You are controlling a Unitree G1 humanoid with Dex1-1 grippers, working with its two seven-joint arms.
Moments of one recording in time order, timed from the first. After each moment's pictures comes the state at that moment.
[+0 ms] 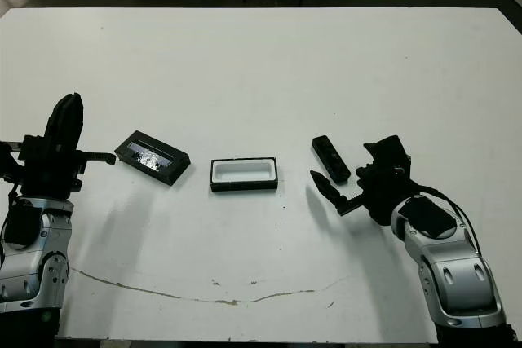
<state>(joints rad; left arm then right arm) -0.11 0.21 0.23 -0.05 -0.33 -0.18 -0.24 -0.11 -0.50 0.00 -0.32 0.18 0.67 0.40</state>
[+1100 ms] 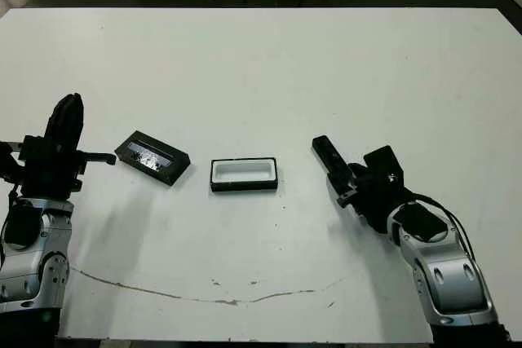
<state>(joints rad) -0.11 0.21 0.23 -0.04 -0.32 -0.18 -0.24 -0.11 -0.50 0.03 -0.24 0.15 0.65 0.41</state>
